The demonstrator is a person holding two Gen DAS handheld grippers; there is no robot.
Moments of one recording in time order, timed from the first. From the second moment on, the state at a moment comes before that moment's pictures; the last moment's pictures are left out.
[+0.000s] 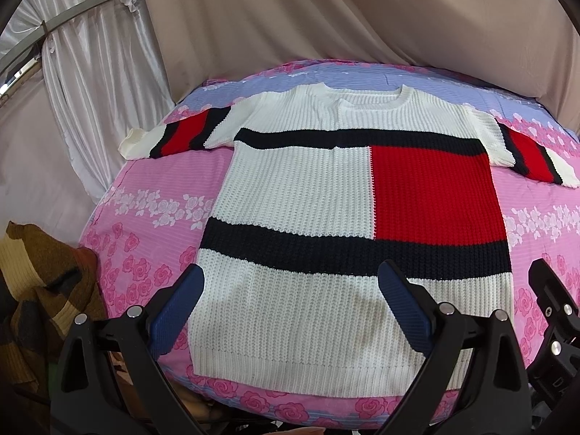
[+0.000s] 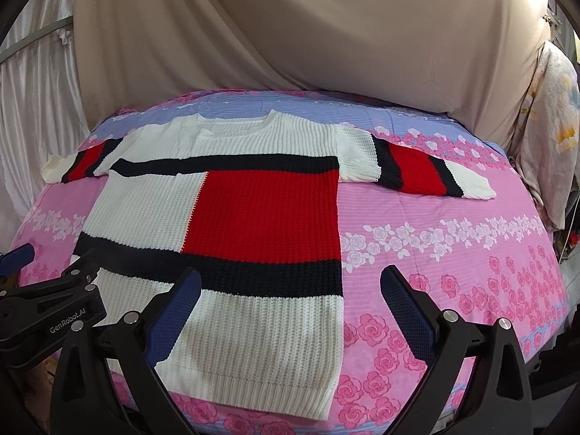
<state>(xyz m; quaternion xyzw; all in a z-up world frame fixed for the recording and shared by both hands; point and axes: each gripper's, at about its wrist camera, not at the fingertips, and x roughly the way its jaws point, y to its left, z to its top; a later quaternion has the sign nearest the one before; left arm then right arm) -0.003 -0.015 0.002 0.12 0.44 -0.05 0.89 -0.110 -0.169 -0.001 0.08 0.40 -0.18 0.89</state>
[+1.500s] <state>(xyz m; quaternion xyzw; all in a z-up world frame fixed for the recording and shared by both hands) 0.053 -0.083 -0.016 0.04 0.46 -0.03 0.89 -0.094 -0.659 -0.142 0.40 0.33 -0.29 0.81</state>
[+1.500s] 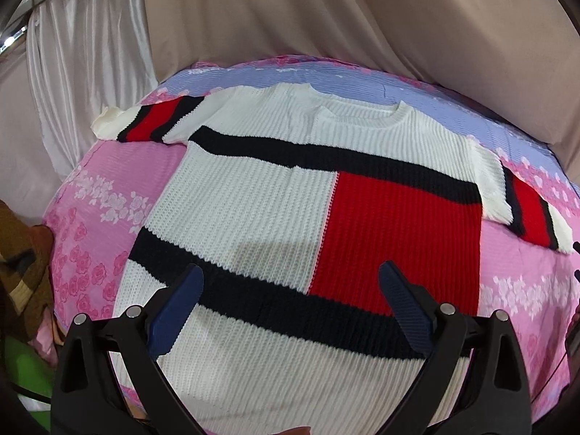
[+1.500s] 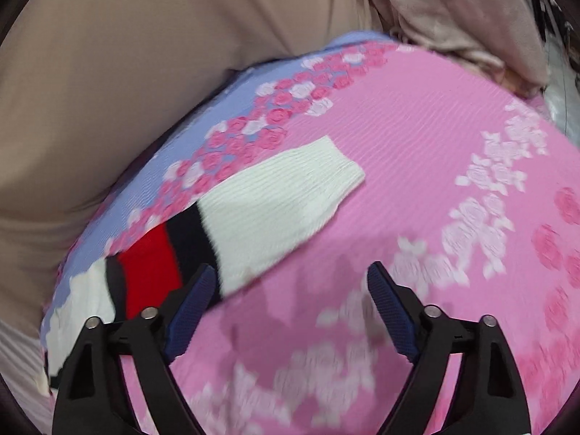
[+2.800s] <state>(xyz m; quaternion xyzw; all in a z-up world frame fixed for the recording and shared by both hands) 0.286 -0.043 -0.112 -0.18 0.57 -0.12 0.79 0.034 -0.342 -0.067 0.24 0.42 -0.14 0.86</state>
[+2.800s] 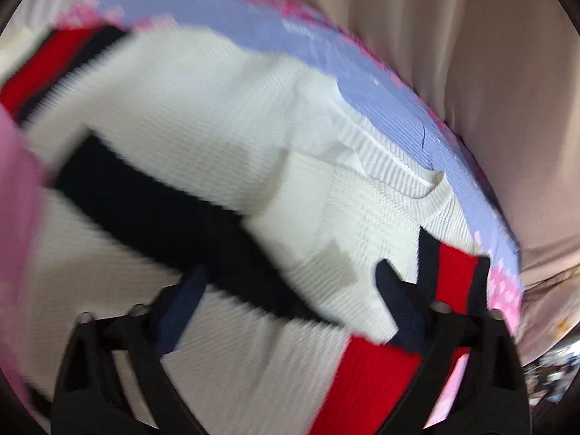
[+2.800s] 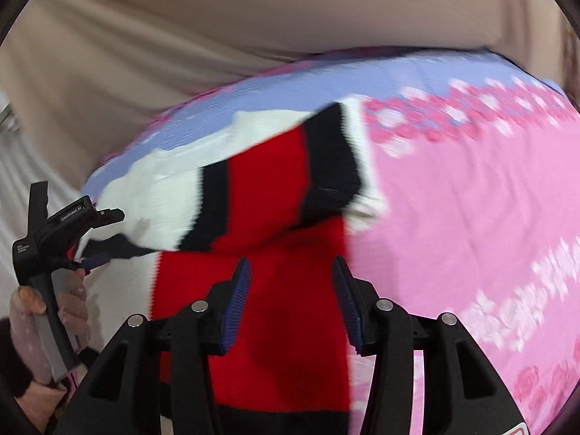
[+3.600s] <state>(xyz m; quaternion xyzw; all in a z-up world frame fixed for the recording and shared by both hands) 0.321 0.035 -0.112 -0.13 0.52 -0.06 0.84 0.066 -0.387 -0.108 0.27 0.42 -0.20 0.84</state>
